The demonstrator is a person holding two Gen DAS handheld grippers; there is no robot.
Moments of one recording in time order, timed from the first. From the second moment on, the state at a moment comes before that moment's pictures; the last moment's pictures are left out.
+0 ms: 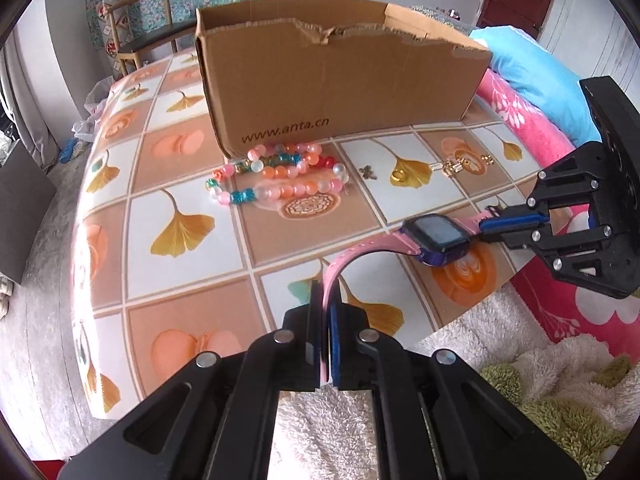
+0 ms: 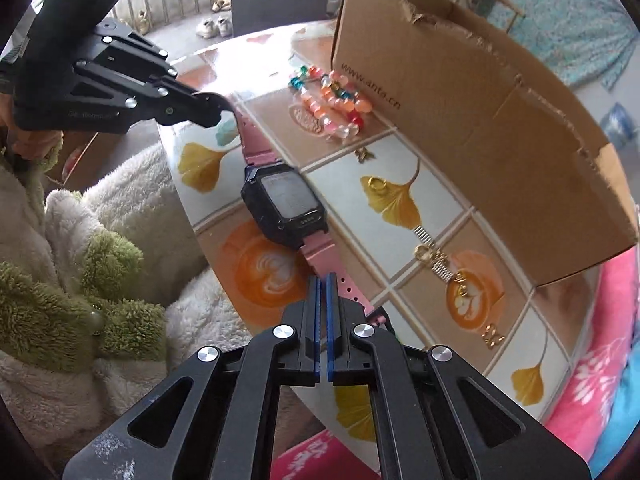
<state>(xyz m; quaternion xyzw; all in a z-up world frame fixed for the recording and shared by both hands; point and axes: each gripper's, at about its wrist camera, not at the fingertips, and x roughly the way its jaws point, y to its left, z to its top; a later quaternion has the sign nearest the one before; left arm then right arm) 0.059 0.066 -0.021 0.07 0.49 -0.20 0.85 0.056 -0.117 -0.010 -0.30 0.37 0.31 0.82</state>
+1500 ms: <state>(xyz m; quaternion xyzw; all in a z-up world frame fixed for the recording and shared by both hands) 0.042 0.031 0.067 0.12 0.42 -0.19 0.88 0.063 -0.077 -0.028 -0.29 0.24 0.39 0.84</state>
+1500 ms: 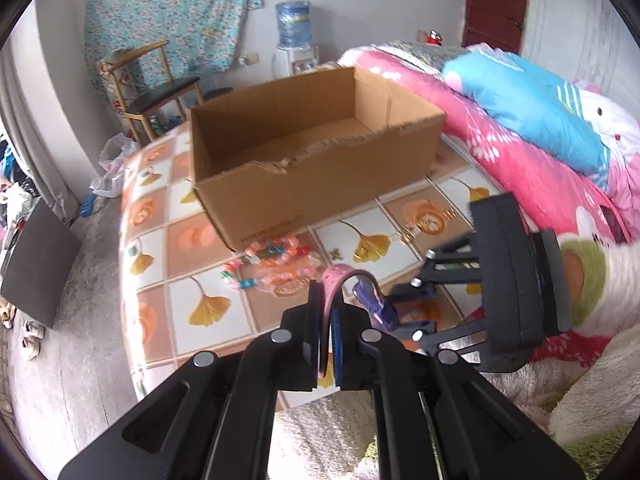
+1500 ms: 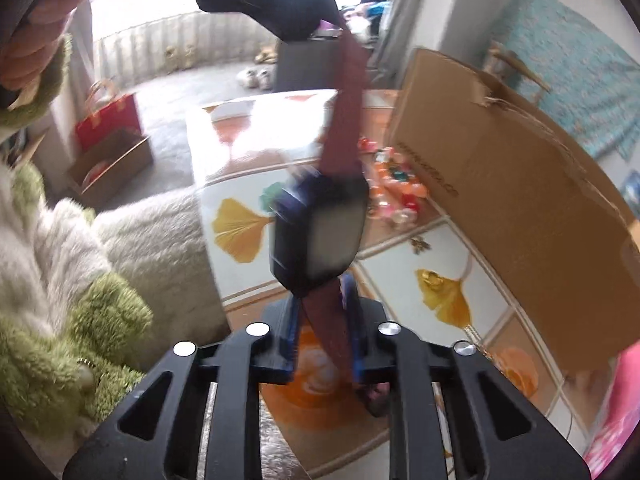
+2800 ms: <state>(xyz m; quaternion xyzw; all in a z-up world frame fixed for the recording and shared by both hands) 0.309 0.030 0.061 0.15 0.46 -0.21 0.85 0.356 -0.088 0.065 -0.29 0.52 0.36 0.72</state>
